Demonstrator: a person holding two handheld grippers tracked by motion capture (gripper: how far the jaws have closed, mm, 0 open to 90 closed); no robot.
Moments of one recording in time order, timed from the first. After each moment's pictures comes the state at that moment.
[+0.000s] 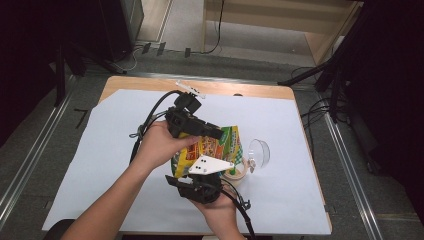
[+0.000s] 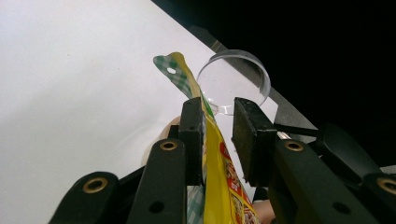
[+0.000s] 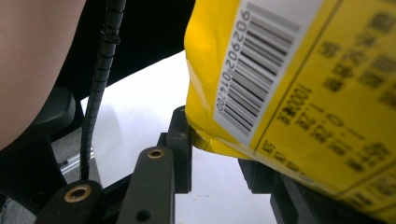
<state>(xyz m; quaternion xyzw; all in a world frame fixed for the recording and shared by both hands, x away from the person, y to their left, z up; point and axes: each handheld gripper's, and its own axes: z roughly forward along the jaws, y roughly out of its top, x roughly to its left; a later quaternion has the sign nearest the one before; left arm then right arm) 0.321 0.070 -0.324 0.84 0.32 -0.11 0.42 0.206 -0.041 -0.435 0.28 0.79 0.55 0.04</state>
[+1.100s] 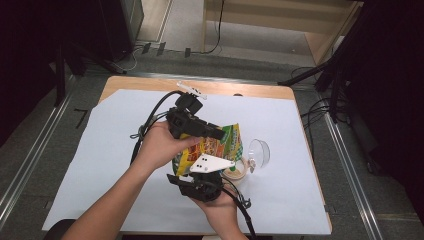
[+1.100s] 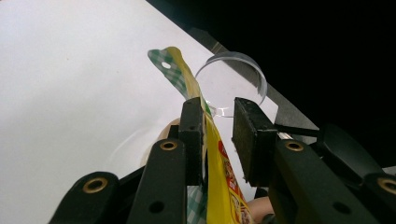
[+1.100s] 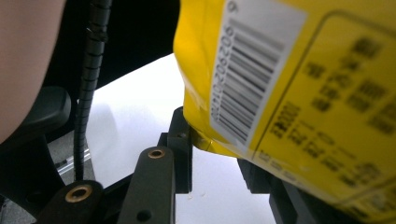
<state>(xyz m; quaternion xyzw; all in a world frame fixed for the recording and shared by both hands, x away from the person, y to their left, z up) 0.320 0.068 -0.323 0.84 0.32 -0.11 0.43 0.210 -0.043 -0.437 0.28 0.79 0.55 0.04</state>
